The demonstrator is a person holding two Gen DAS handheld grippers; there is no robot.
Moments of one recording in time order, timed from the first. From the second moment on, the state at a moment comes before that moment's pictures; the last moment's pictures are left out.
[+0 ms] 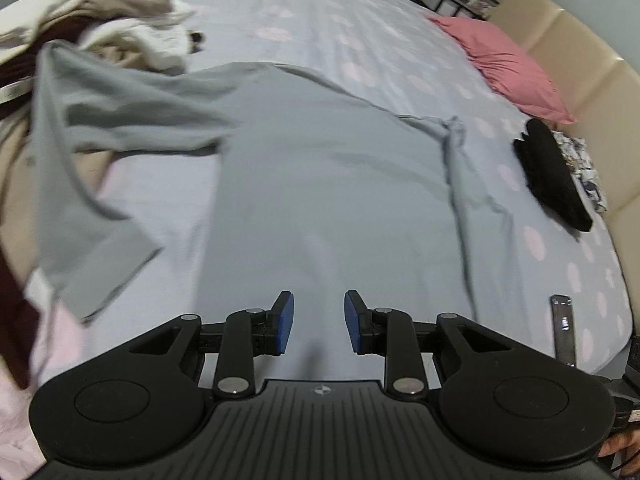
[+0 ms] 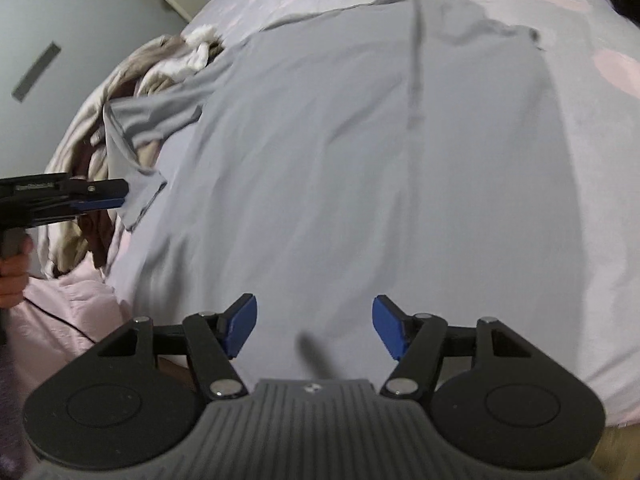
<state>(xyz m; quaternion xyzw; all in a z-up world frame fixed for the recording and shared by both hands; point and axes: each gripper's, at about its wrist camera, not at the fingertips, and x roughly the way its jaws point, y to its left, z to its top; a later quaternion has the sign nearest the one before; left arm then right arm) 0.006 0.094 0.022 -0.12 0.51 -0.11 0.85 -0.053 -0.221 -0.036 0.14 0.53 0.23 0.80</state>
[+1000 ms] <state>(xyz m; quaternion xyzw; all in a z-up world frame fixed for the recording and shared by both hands) 0.039 0.167 0.002 -0.08 0.52 -0.05 0.85 -0.006 -0.345 -0.007 0.38 0.29 0.29 0.83</state>
